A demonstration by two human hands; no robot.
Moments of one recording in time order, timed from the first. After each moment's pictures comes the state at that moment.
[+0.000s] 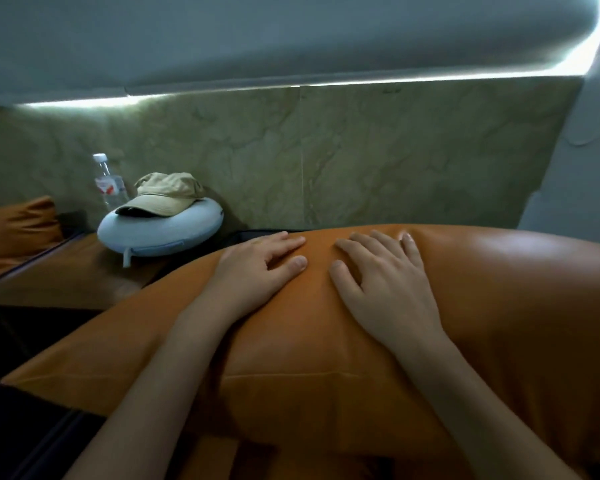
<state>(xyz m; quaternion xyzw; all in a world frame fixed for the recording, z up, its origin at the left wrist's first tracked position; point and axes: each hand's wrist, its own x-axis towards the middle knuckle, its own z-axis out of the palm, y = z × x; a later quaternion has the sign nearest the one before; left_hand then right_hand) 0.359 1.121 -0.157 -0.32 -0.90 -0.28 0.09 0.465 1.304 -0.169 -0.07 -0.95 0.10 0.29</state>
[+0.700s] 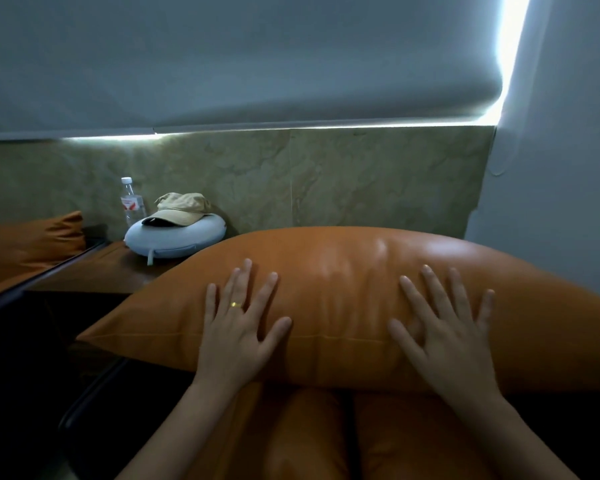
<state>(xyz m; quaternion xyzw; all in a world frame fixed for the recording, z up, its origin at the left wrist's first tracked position) 0.518 1.073 -0.230 -0.27 -0.89 -0.16 0.32 0.652 1.361 -0.225 -0.14 -0.93 -0.03 0.33</state>
